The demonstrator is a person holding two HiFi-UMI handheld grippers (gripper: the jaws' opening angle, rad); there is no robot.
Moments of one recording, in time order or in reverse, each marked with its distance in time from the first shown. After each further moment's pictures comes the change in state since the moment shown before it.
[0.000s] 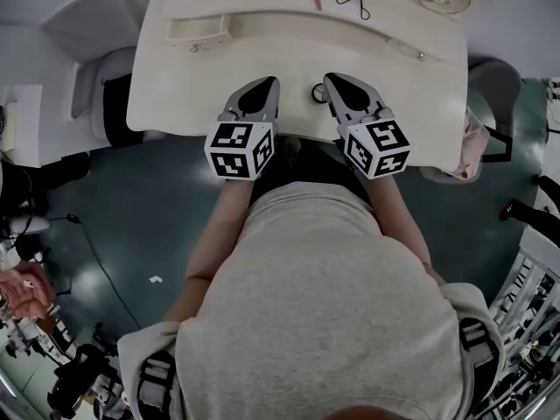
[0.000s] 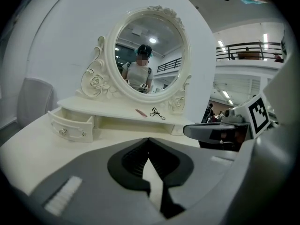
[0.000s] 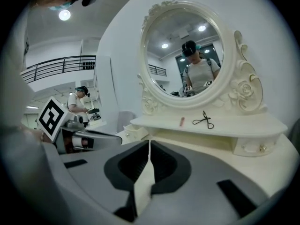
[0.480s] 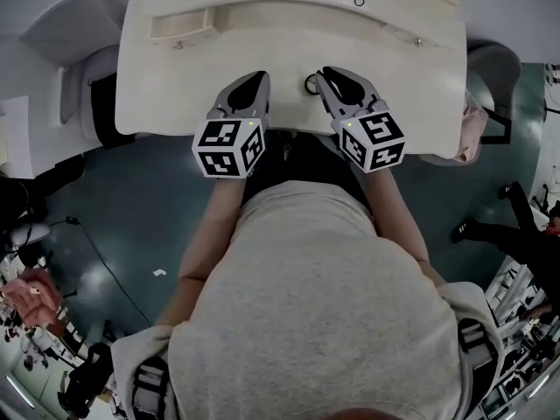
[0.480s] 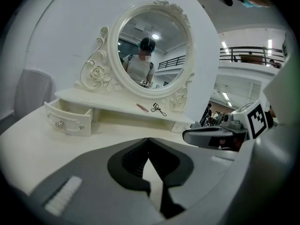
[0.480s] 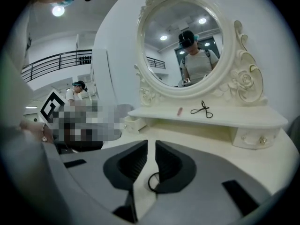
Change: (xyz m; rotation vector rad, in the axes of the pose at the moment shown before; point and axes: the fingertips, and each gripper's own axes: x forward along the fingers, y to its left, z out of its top) left arm 0.010 0.009 -0.010 -0.044 0.053 -0.026; right arm 0.010 -0.007 -0.024 0.021 0.091 -0.008
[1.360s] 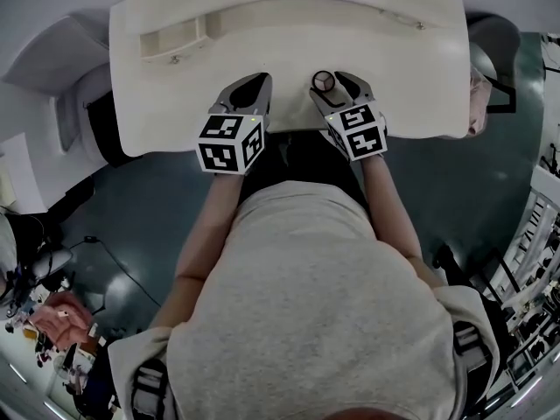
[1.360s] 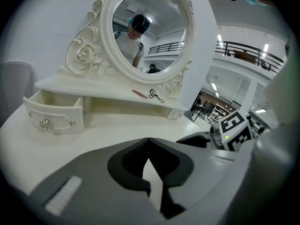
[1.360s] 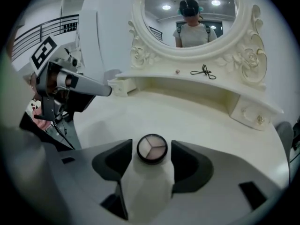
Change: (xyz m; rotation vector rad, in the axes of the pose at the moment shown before) left arm 0.022 0.018 -0.019 0.045 0.194 -0.150; right arm 0.032 -0.013 -0.096 -0.048 0.366 -0.156
